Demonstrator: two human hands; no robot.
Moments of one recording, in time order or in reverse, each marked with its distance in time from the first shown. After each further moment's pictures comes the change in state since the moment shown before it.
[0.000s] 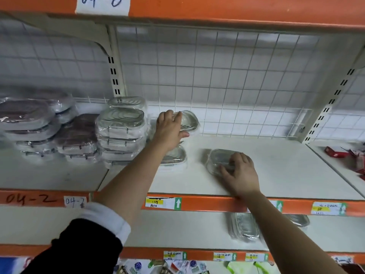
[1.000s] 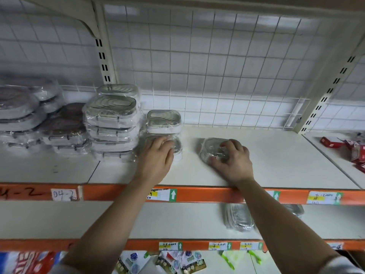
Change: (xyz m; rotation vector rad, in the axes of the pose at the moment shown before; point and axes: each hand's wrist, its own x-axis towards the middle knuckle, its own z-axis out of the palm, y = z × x) left_hand -0.105 -0.012 0.039 -0.133 0.256 0.146; right_hand 0.012 0.007 0.014 -0.019 -0.015 0.042
